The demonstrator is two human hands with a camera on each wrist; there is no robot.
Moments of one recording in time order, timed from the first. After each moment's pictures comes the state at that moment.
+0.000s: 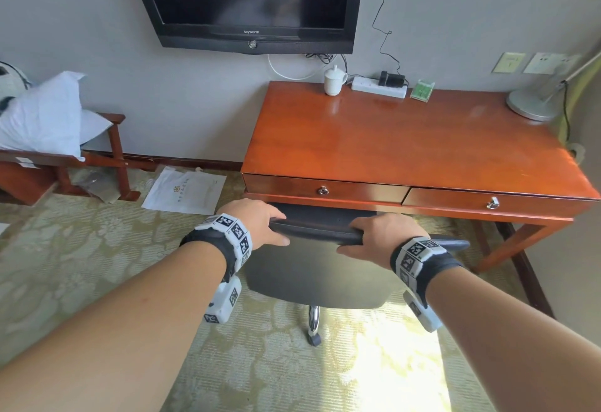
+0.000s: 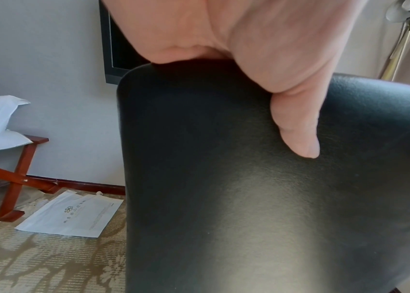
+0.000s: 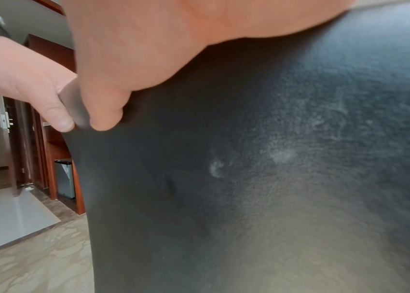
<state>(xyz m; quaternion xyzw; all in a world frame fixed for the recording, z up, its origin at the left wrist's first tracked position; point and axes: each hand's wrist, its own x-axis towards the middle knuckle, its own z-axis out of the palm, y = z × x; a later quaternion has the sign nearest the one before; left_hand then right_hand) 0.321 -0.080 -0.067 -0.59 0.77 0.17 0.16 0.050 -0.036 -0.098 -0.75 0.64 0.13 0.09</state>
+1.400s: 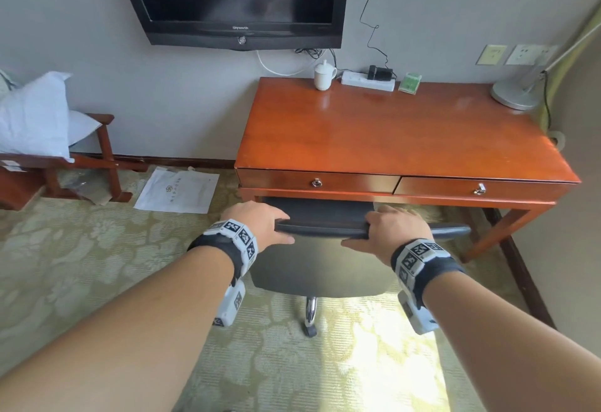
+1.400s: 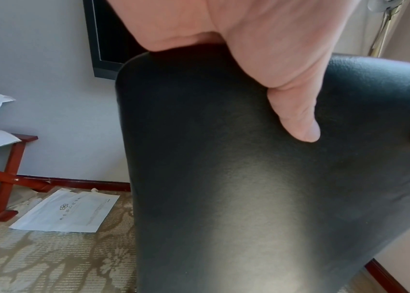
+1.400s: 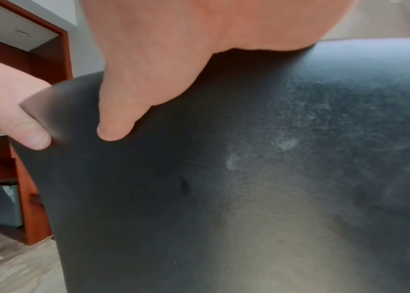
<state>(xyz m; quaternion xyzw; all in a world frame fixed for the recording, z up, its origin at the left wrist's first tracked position) 0.311 -0.055 -0.081 -0.58 0.79 0.15 0.16 0.045 0.001 -0.099 -0.69 0.71 0.12 0.07</state>
